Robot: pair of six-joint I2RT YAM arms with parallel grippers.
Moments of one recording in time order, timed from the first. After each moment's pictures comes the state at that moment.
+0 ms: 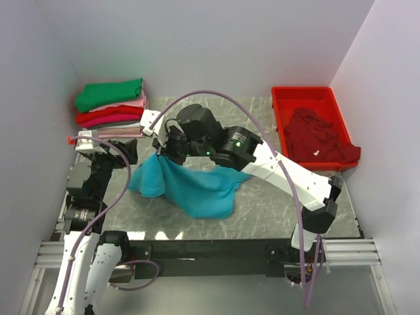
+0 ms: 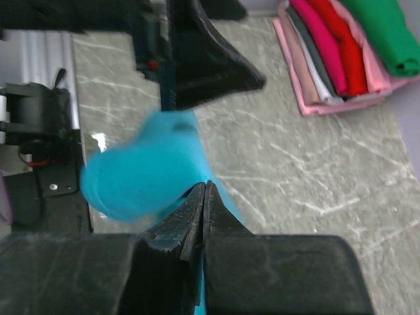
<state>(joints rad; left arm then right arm) -0.05 0.52 0.67 -0.12 0.07 -0.30 1.11 1.71 2.02 -0.73 -0.14 -0.28</state>
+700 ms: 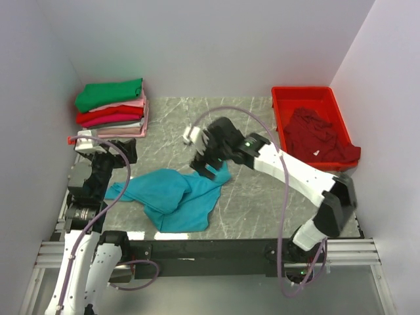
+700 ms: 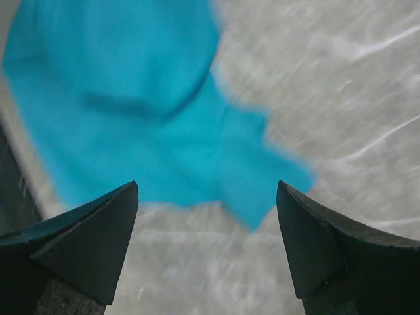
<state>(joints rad) -0.05 0.51 0.67 -0.11 0.02 -0.31 0.84 1.58 1.45 -0.65 -0.21 -0.37</state>
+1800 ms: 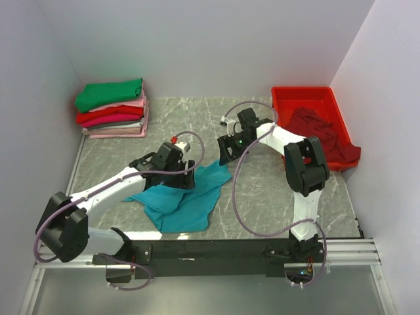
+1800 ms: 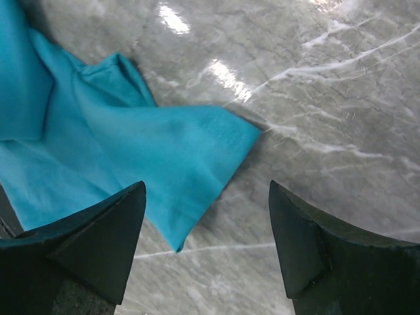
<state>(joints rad) -0.64 1.30 0.86 -0.46 0.08 -0.46 0.37 1.99 1.44 -0.61 -0.56 -0.13</state>
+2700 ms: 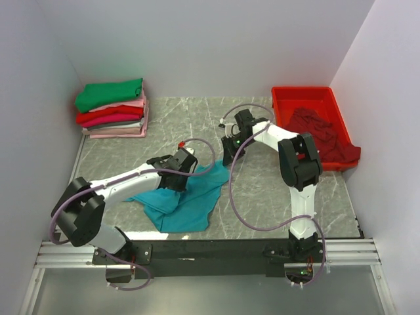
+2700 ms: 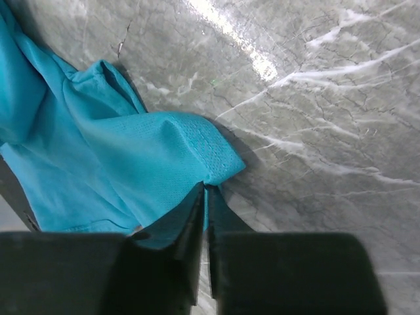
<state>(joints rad) -0.76 1.47 0.93 -0.59 -0.24 -0.46 0.37 2.11 1.52 -0.67 -0.60 -0.09</state>
